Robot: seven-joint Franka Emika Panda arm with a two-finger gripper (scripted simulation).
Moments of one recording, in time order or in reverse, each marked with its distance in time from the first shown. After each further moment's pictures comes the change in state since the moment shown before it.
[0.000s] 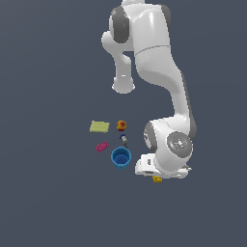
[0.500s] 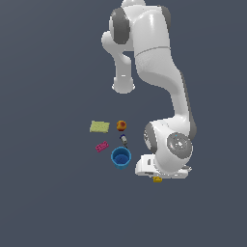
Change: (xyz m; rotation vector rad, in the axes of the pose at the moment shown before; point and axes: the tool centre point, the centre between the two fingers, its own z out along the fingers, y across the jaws) arm 0.001 -0.001 0.003 0.000 0.001 0.000
